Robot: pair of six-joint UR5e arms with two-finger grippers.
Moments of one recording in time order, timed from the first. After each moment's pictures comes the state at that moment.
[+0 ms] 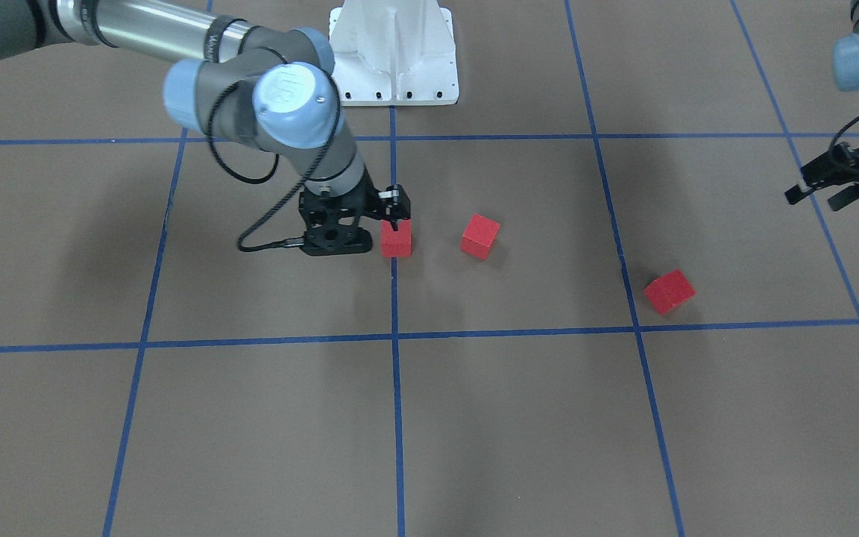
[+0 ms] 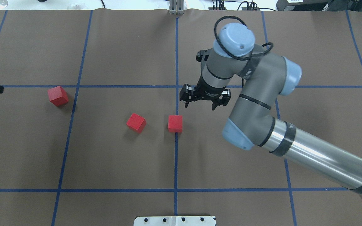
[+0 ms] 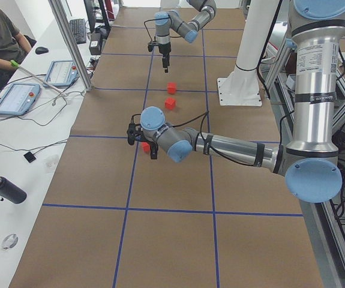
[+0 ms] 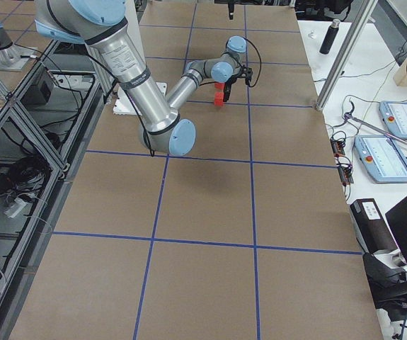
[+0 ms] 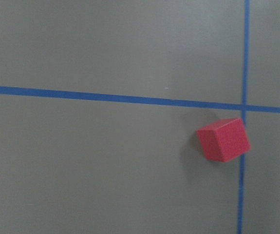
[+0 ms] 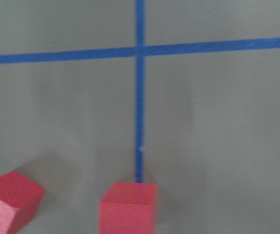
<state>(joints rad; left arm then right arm) -1.18 -1.56 -1.77 -2.18 -2.51 -0.88 0.68 -0.92 1.66 -1.51 2.18 1.16</state>
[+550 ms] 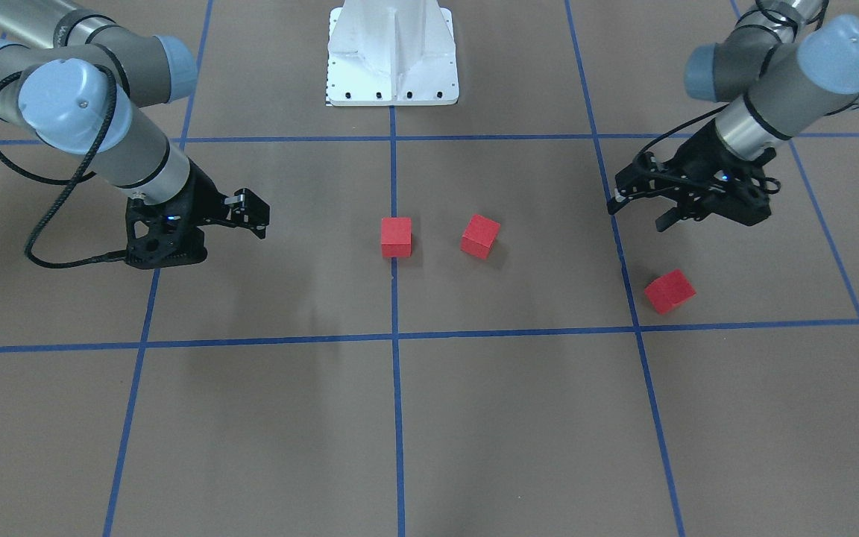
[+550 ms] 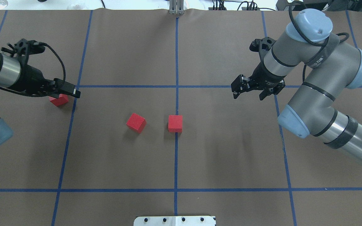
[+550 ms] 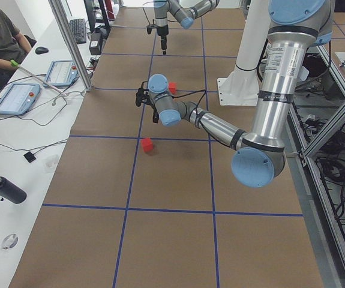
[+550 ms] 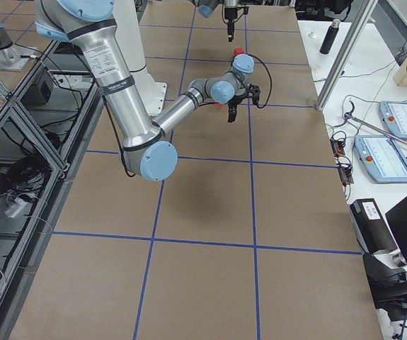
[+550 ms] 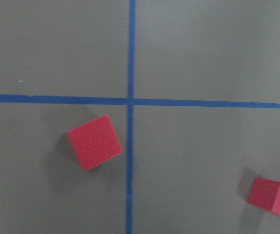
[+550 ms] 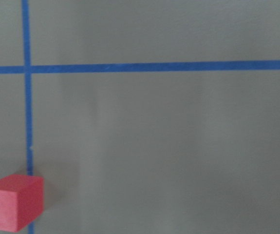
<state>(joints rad) -0.89 -1.77 -1.79 -2.21 -2.26 -1.01 0.83 -1.13 1.76 -1.51 2.26 0.96</state>
